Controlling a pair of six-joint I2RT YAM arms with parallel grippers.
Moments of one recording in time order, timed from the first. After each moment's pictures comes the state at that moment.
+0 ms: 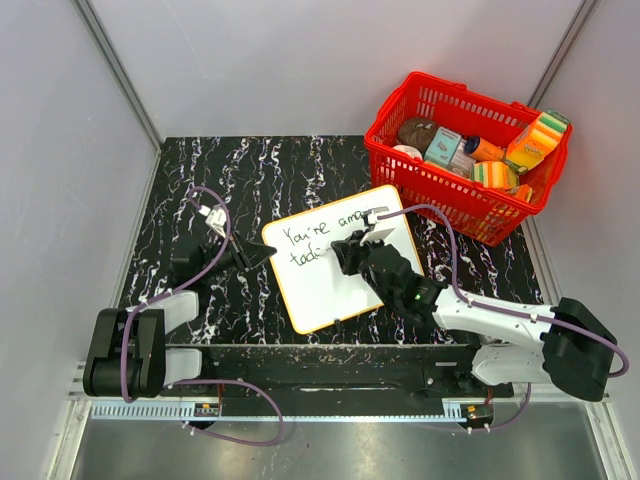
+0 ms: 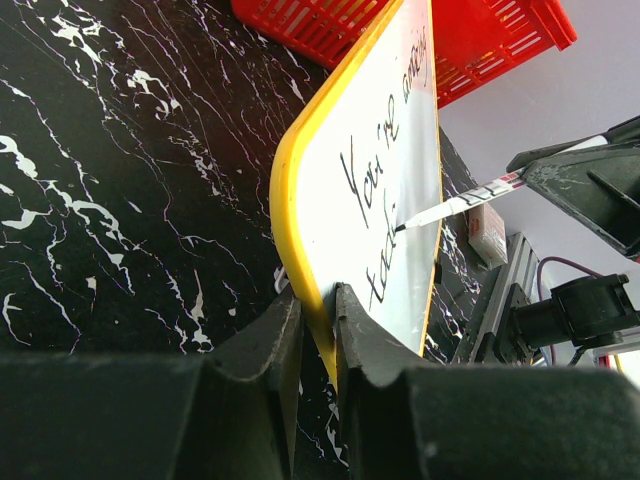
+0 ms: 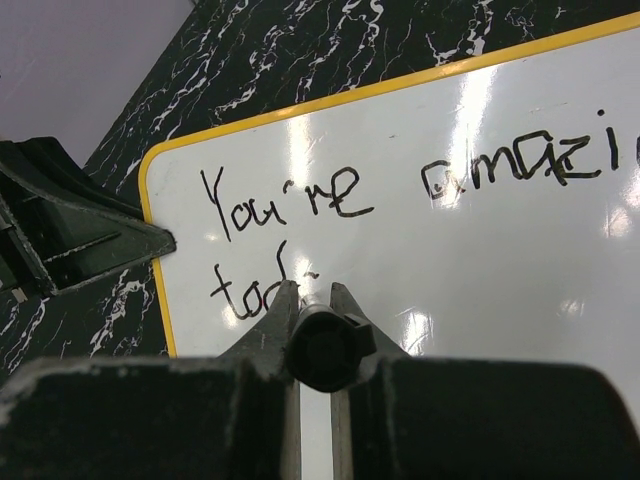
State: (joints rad) left arm -0.02 1.26 0.29 0.82 0.90 -0.61; right arm 1.00 1.22 0.66 0.37 0.47 0.49
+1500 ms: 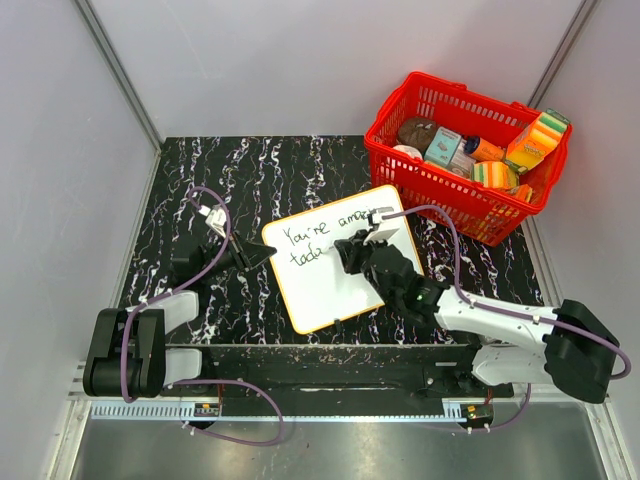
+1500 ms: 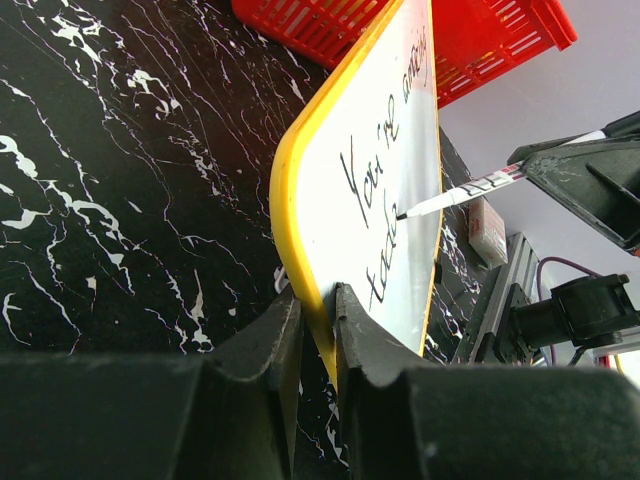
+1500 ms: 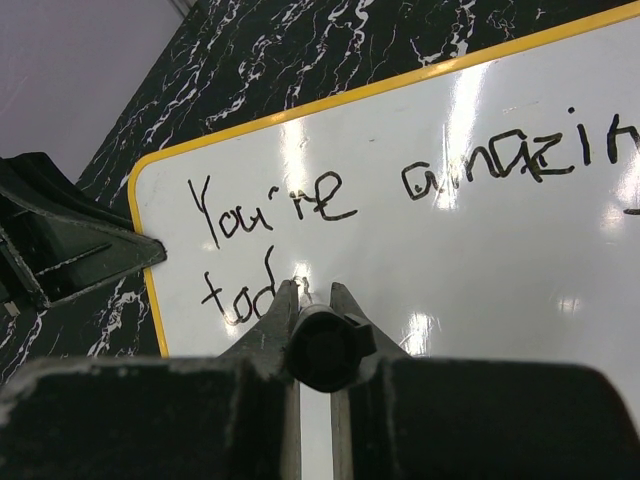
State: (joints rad) left arm -0.02 1.26 0.29 0.82 0.90 -0.61; right arm 0.99 1.21 0.65 0.37 0.50 0.50
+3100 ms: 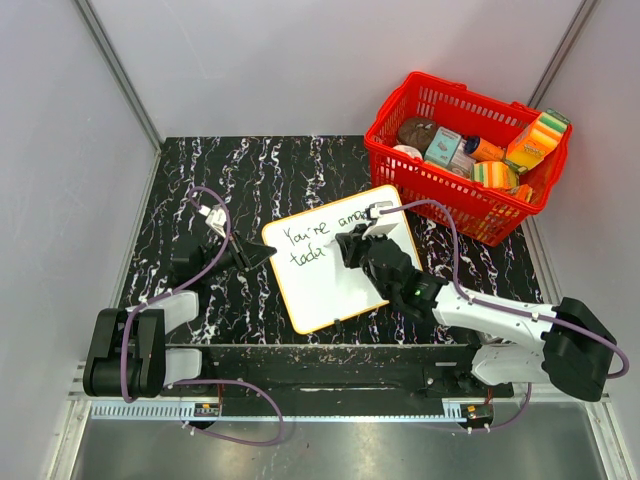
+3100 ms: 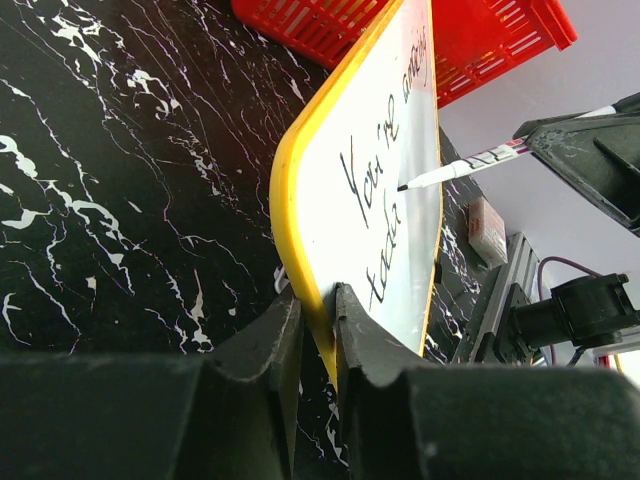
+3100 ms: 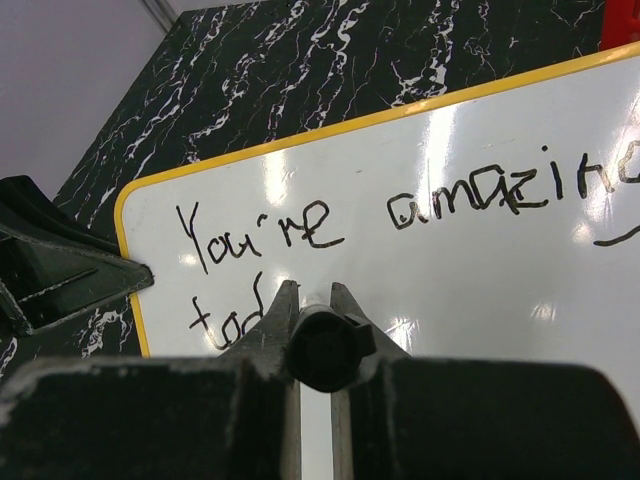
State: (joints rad) left arm -0.02 1.26 0.29 0.82 0.90 -0.61; right arm 0.98 1.23 0.70 0.35 0.53 0.46
